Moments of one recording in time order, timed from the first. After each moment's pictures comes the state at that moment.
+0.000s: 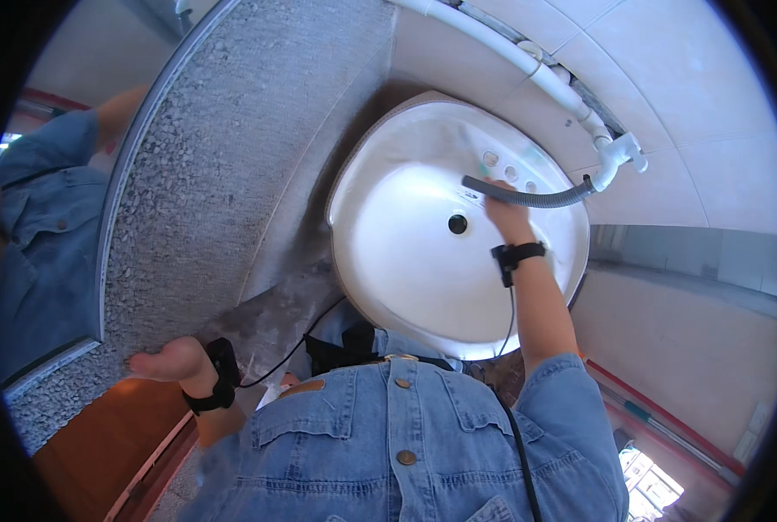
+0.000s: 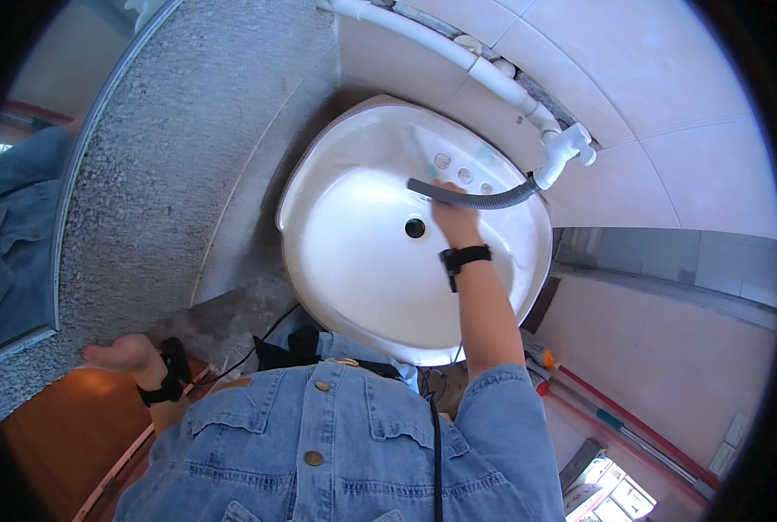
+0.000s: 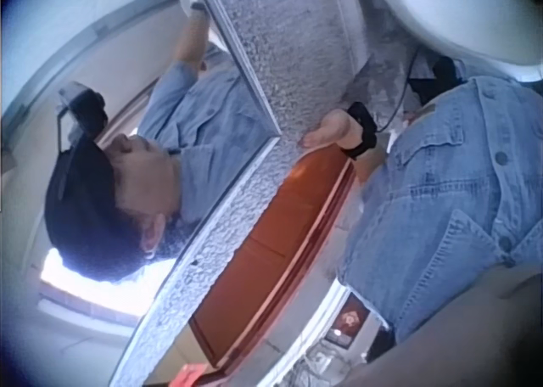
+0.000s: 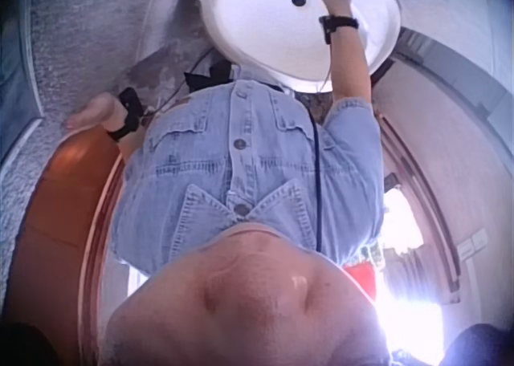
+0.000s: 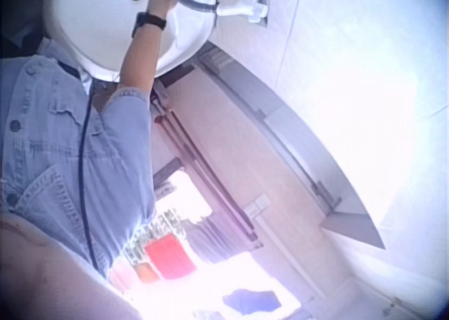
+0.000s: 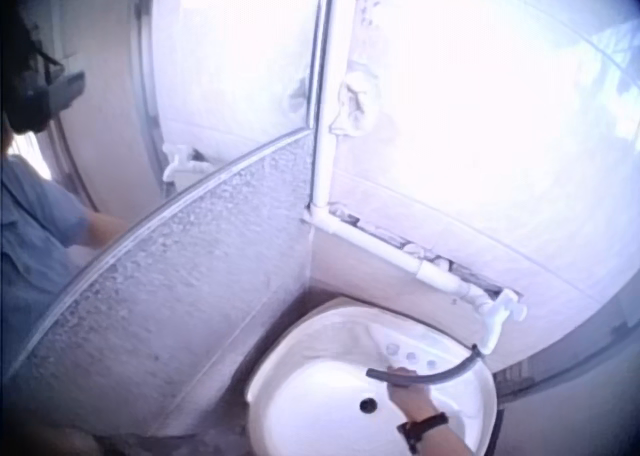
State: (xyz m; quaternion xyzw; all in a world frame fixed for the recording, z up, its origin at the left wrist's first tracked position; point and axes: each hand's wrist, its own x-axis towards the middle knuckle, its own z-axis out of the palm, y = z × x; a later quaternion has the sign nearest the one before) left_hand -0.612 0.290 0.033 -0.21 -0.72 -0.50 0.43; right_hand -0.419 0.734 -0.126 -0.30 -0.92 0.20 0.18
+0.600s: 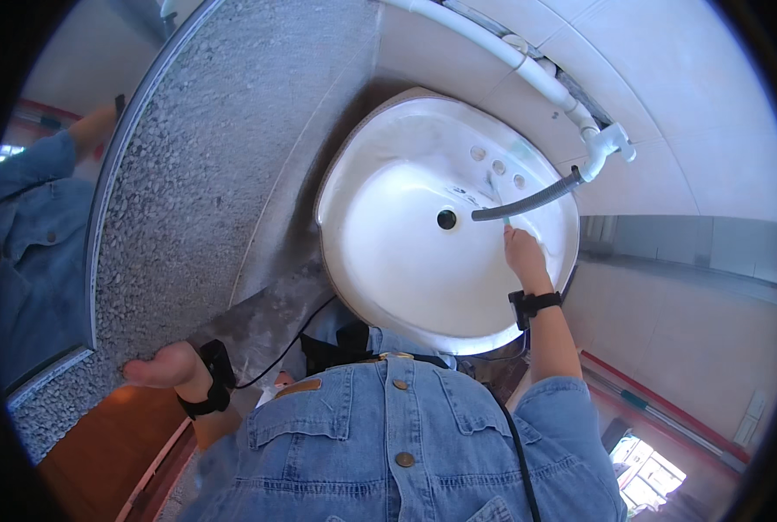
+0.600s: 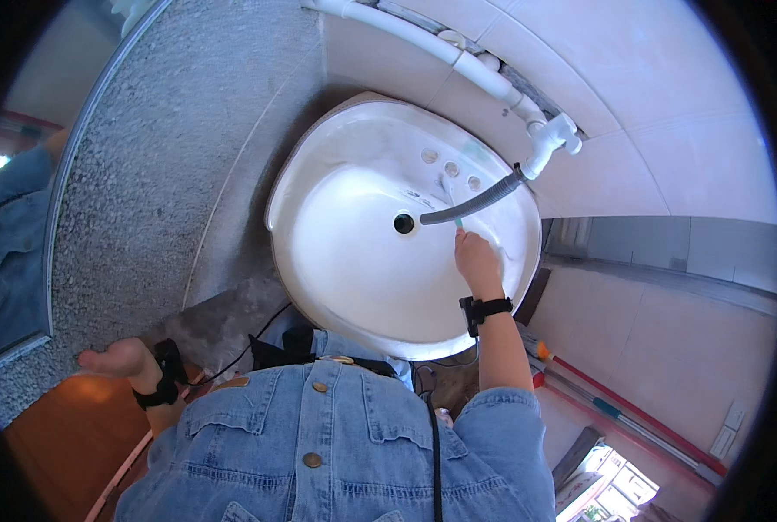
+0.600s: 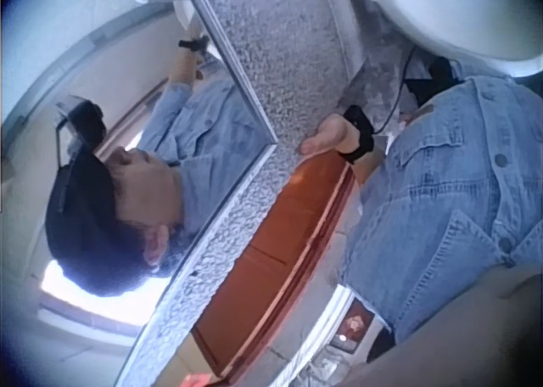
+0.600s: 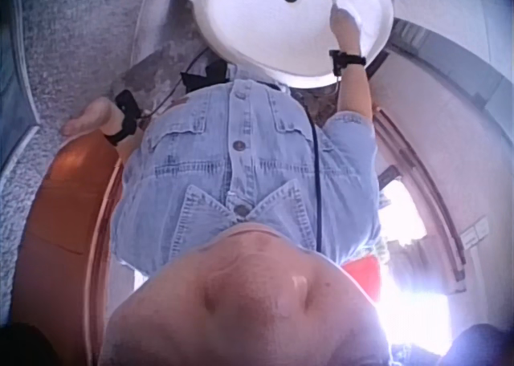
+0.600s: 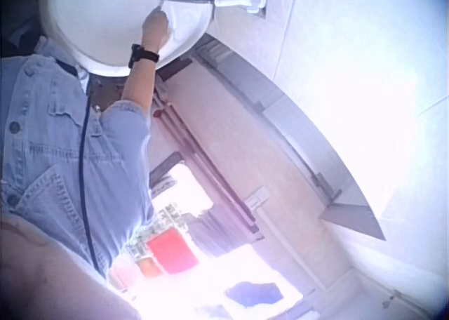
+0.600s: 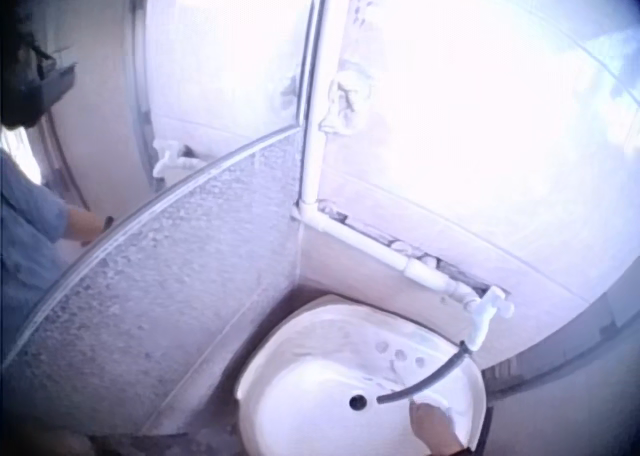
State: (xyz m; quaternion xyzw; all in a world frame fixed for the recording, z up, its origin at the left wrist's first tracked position) left_hand -0.616 0.294 0.032 -0.25 -0.71 -0.50 0.44; right_hand -0.324 0.727 -0.105 -0.48 -0.86 0.12 -0.13
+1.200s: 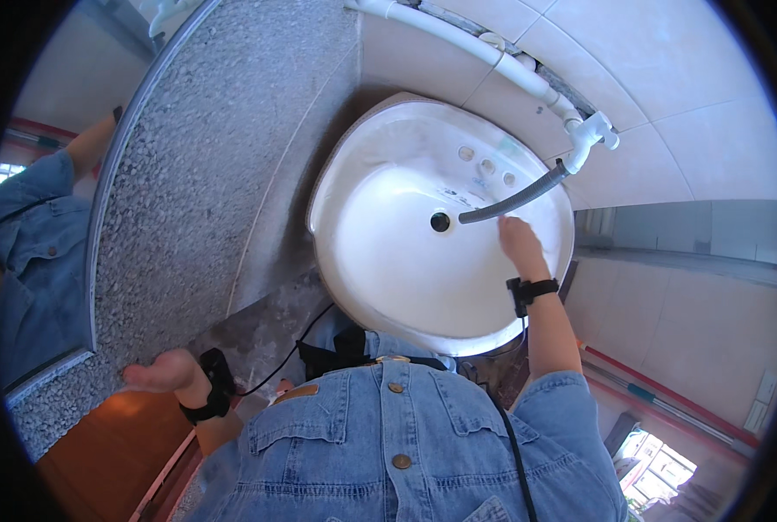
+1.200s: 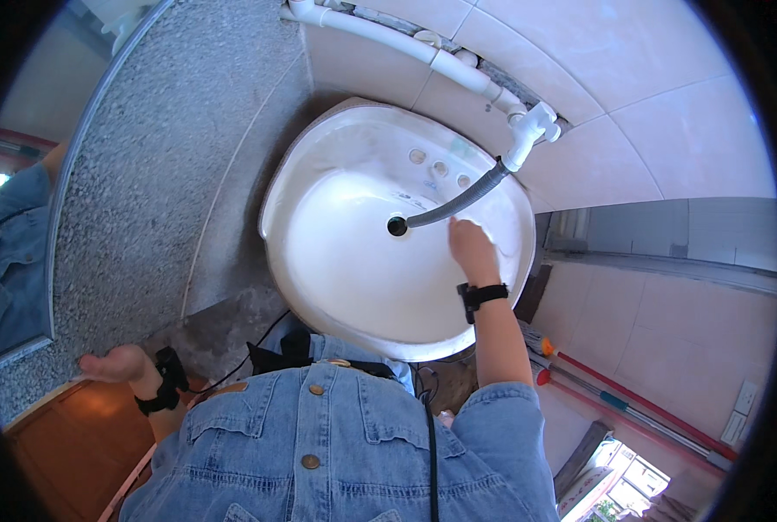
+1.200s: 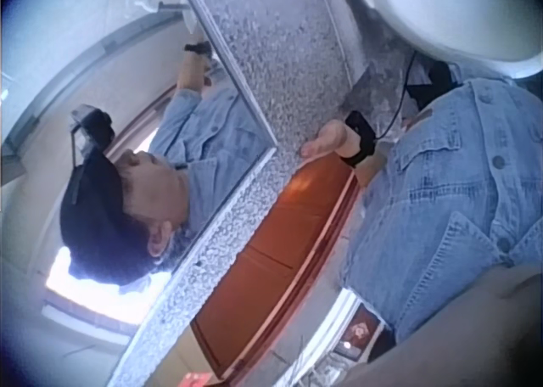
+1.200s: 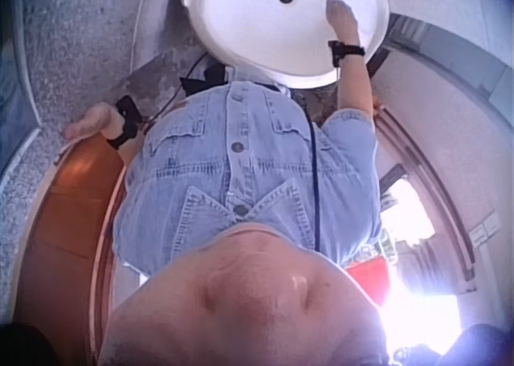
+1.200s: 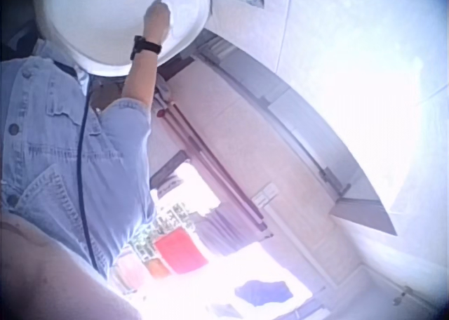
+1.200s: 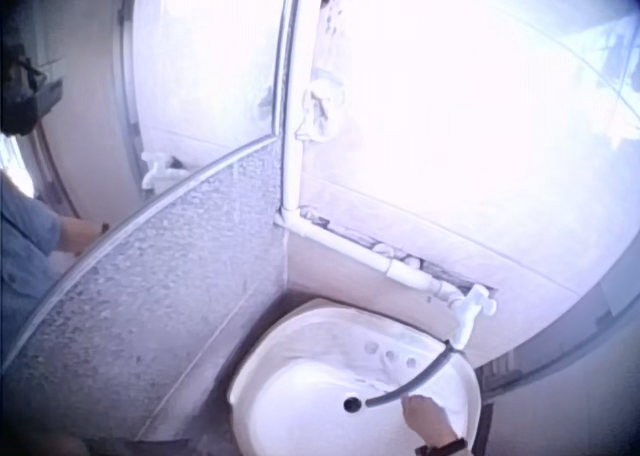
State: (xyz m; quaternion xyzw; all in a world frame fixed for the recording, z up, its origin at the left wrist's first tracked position) left_hand -0.617 0.303 0.036 -0.27 -0.67 -0.54 0.43; right_hand -0.331 0.738 -0.106 -0.42 -0.89 0.13 -0.10
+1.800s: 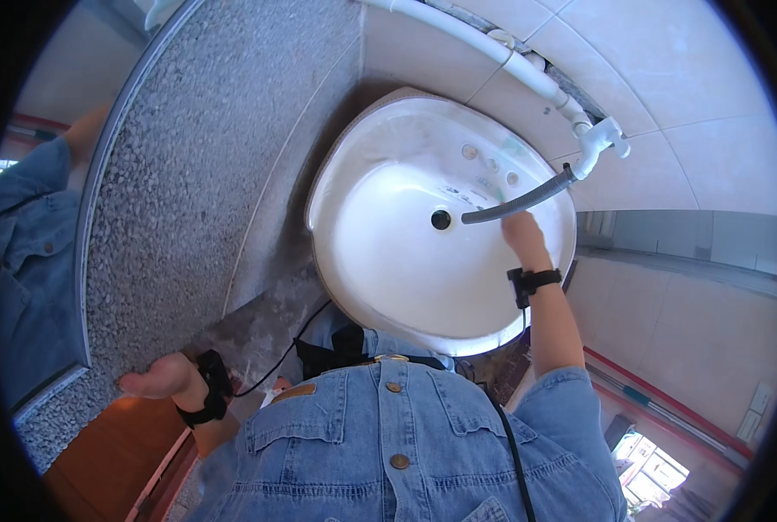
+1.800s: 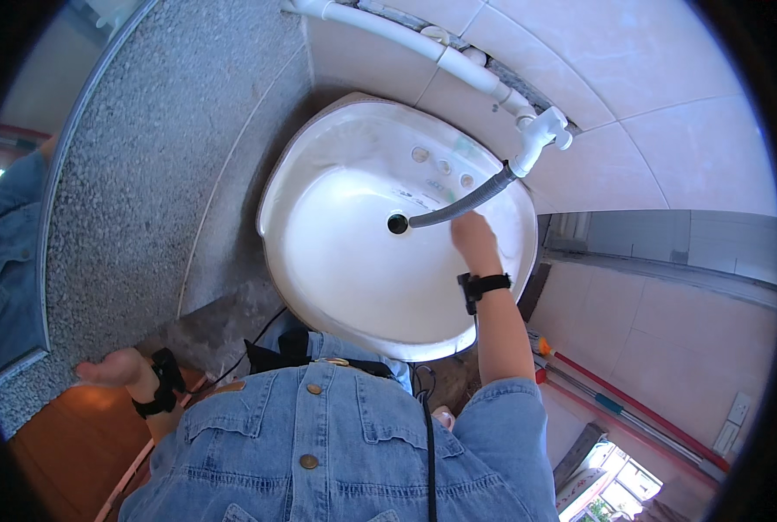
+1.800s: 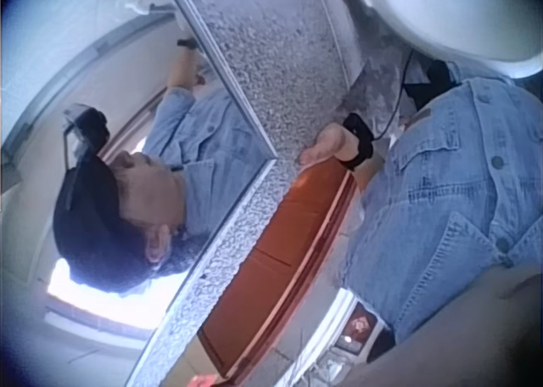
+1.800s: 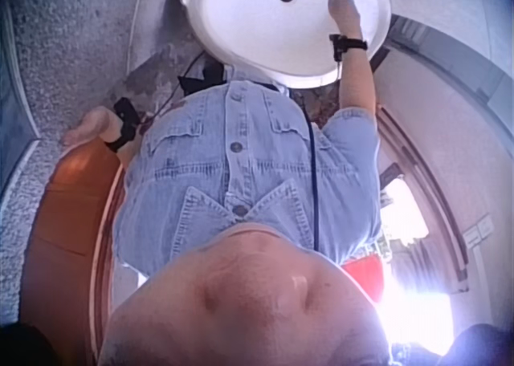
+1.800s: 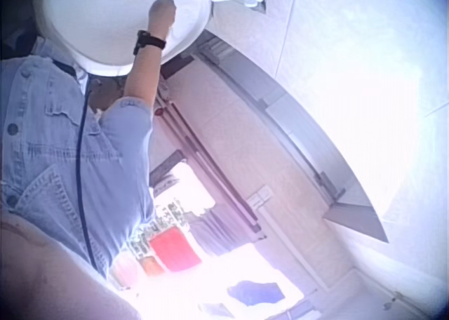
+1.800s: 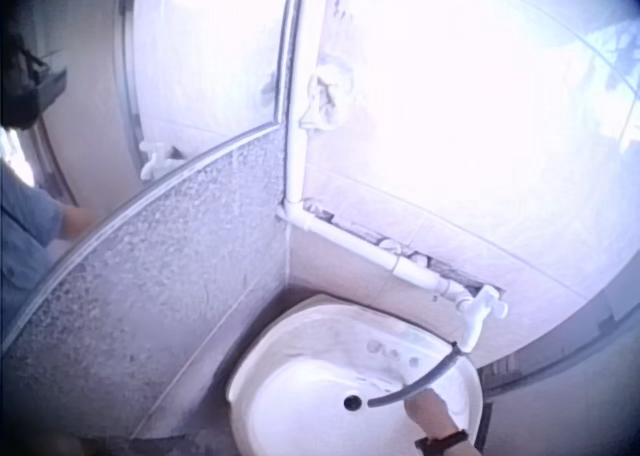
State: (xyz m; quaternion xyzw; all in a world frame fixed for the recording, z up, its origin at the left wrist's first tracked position) left_hand -0.616 0.303 0.038 -0.26 -0.68 -0.53 0.44; right_hand -0.347 0.748 -0.102 -0.46 -0.87 0.17 -0.08
